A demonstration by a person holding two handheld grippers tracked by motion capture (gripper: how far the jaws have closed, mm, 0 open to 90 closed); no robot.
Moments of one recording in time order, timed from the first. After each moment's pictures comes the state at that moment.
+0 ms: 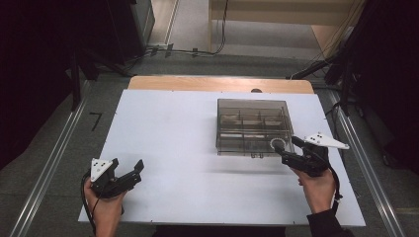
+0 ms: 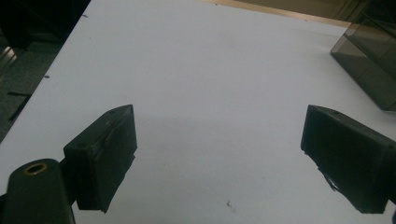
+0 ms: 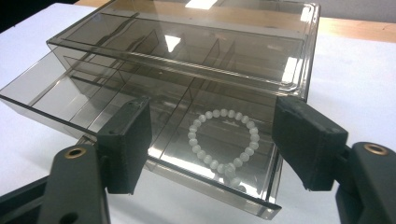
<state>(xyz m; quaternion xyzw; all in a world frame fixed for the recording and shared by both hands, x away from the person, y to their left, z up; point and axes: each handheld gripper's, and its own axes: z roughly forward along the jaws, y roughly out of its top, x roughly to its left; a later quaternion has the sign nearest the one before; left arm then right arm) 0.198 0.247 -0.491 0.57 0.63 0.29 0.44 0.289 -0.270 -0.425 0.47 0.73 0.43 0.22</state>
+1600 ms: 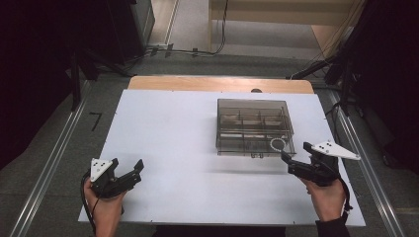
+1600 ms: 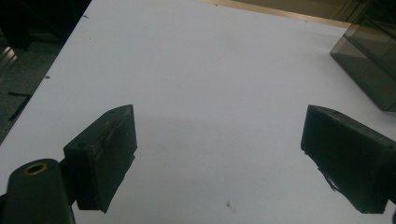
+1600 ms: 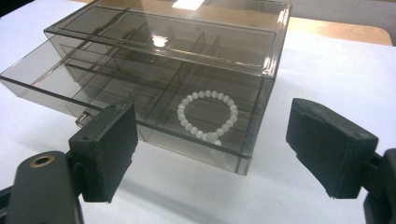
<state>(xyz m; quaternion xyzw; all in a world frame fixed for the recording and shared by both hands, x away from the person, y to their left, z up) 0.198 0.247 -0.491 0.57 0.63 0.29 0.44 0.263 -0.283 -0.418 0.48 0.73 0.42 0.25</state>
